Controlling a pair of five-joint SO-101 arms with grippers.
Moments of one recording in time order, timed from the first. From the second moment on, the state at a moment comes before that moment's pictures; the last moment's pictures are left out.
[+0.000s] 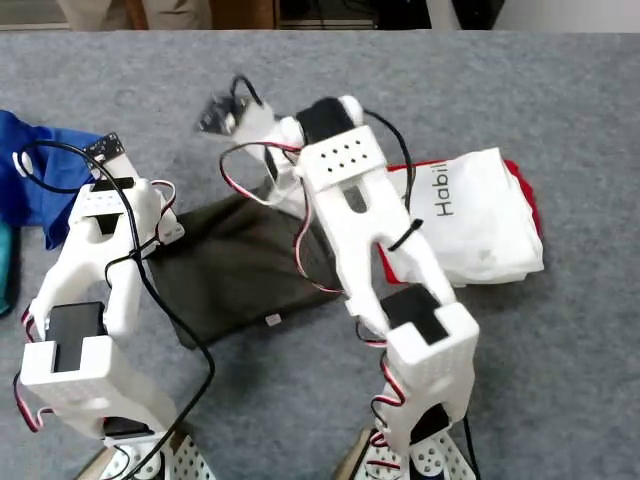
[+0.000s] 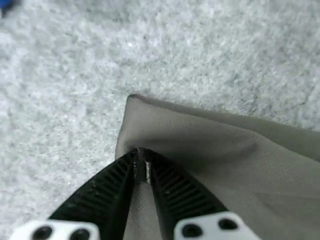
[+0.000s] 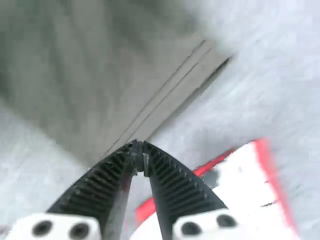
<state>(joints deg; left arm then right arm) -10.9 8.4 25.1 52.5 15.2 -29.3 21.8 -27.4 90.4 34.2</state>
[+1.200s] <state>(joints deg) -17.2 8.5 24.0 52.8 21.2 -25.4 69.6 -90.6 99.1 31.2</state>
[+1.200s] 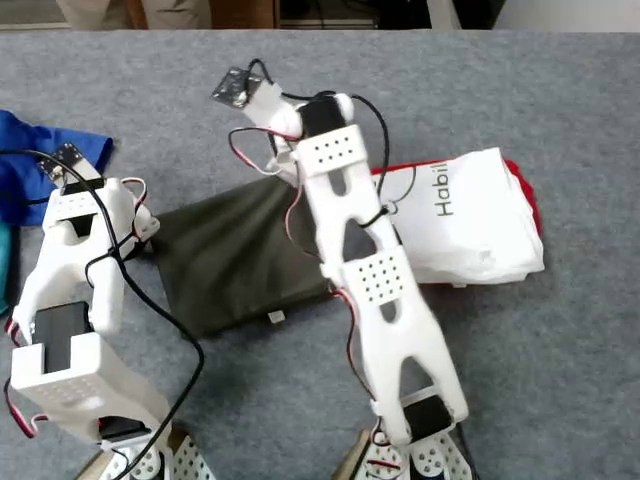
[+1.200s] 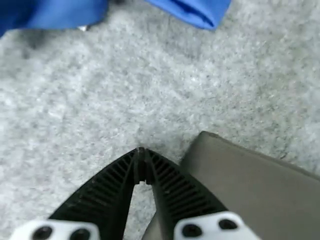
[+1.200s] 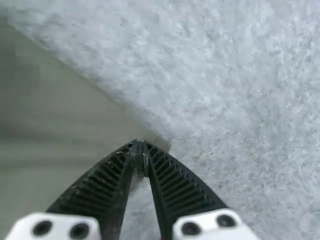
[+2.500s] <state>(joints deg) -1.7 -36.7 61.8 57.7 -0.1 -23.1 13.8 19.6 65.7 28.0</state>
